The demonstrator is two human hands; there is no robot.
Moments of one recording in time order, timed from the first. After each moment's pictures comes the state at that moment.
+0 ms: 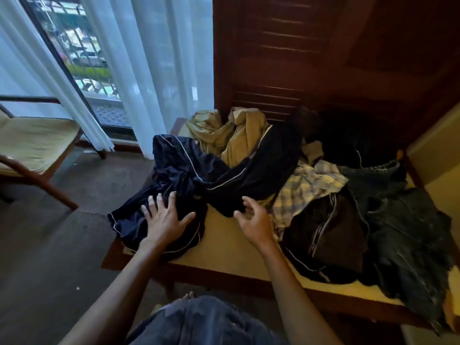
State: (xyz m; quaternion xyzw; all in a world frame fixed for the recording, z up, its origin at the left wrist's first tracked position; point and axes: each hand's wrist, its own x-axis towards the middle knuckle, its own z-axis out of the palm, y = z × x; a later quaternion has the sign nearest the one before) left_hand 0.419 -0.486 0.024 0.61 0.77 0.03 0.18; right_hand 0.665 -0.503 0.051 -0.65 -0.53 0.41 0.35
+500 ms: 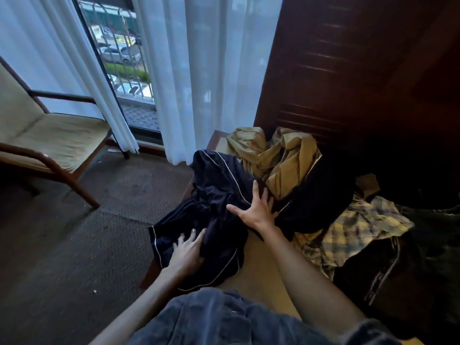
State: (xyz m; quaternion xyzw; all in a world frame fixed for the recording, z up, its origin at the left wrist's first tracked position) left_hand 0.330 -0.477 -0.025 0.65 0.70 -0.05 0.30; right_hand 0.532 -0.375 0.051 -0.71 -0.61 0.33 0.09
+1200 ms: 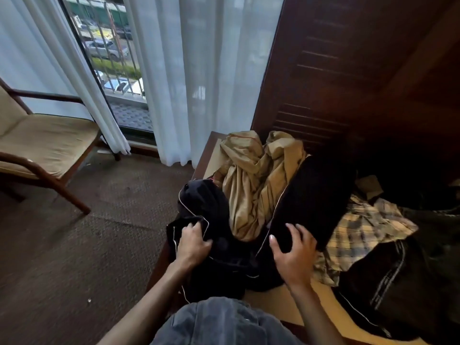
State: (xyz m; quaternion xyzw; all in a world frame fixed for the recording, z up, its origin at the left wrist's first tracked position) left_hand 0.339 -0.437 0.011 0.54 0.75 0.17 0.33; right_hand 0.592 -0.472 0.028 -0.75 -0.58 0.09 0.30
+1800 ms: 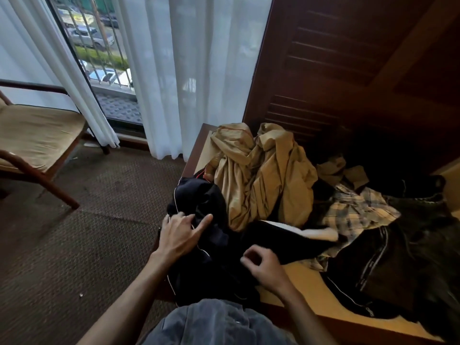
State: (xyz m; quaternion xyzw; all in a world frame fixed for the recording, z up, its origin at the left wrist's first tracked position) left_hand 0.316 -0.444 0.019 0.65 0.72 0.13 0.21; right_hand 0.574 -0.503 0.018 -0.63 -0.62 0.43 0.18
